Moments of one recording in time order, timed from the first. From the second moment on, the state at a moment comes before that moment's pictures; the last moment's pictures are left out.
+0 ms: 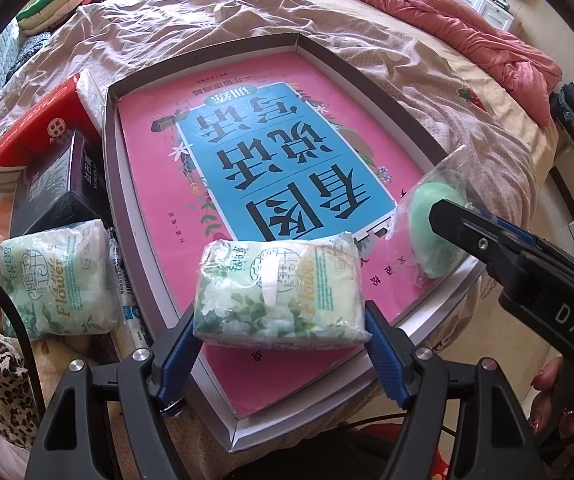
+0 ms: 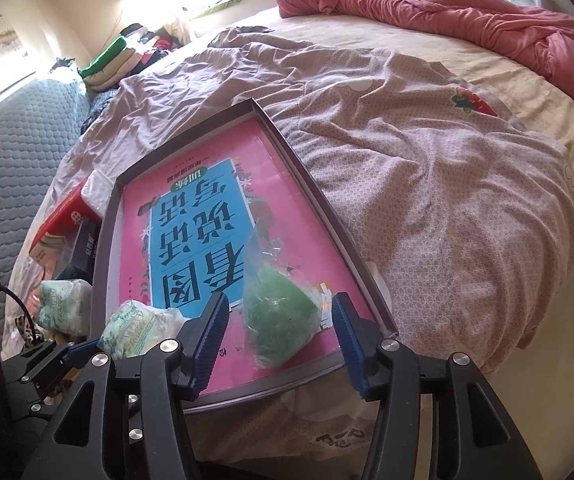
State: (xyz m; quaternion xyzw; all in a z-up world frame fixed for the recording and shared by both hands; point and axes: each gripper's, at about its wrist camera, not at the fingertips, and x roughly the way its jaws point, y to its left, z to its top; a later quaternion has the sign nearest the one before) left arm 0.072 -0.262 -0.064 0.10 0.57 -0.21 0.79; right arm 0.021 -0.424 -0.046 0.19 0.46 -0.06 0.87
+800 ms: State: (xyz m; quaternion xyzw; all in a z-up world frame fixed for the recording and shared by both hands) left arm 0.068 -0.242 -0.023 0.07 0.52 -0.20 0.83; right arm 0.010 -0.429 -0.031 0.19 0.44 -0.08 0.87
